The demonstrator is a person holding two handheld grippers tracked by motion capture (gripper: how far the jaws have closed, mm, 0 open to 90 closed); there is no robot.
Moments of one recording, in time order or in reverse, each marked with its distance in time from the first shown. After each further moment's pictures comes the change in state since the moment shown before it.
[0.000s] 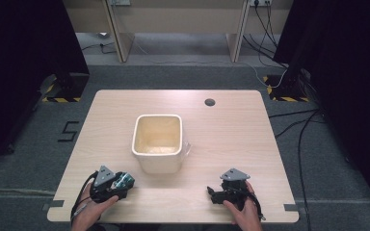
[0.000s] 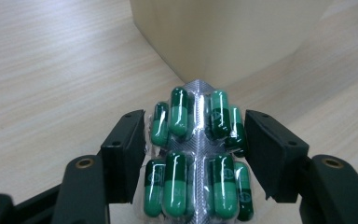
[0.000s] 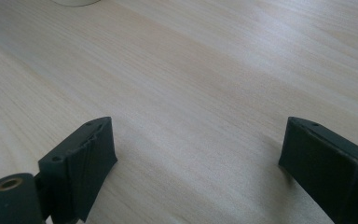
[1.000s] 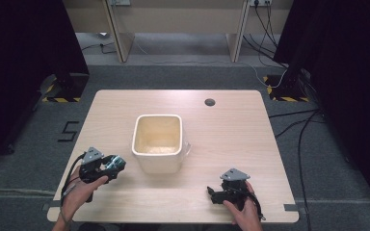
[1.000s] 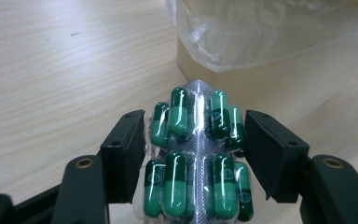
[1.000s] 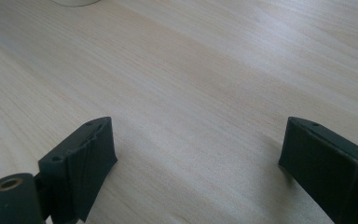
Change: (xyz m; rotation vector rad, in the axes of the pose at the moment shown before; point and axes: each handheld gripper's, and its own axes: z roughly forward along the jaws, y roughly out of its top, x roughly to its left) left arm 0.046 0.043 -0.008 -0.034 0.007 -0.035; right arm 0.000 0.000 0.000 0.000 0.000 -0.002
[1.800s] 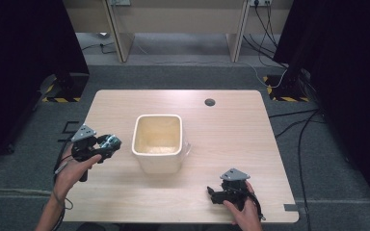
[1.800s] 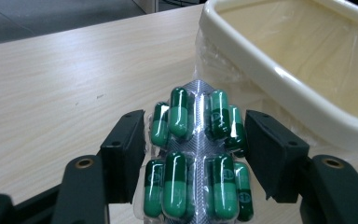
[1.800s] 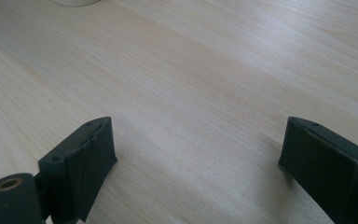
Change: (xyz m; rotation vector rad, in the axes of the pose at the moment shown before) left arm 0.019 0.061 -0.011 -0.067 -0.020 0.022; right arm 0.000 0.000 0.000 0.000 0.000 0.000
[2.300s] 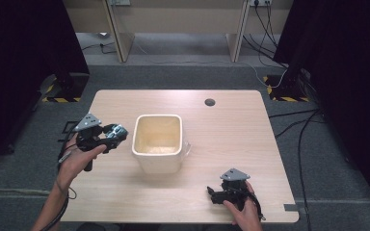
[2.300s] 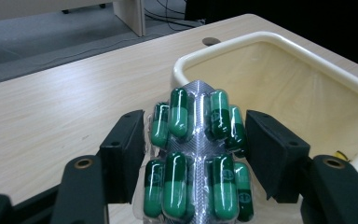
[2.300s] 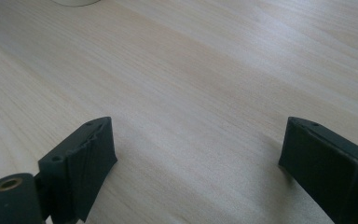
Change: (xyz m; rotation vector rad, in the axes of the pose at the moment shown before) left arm -0.016 0.038 0.005 -0.038 -0.053 0.047; right arm 0.000 0.000 0.000 0.001 0.000 0.003
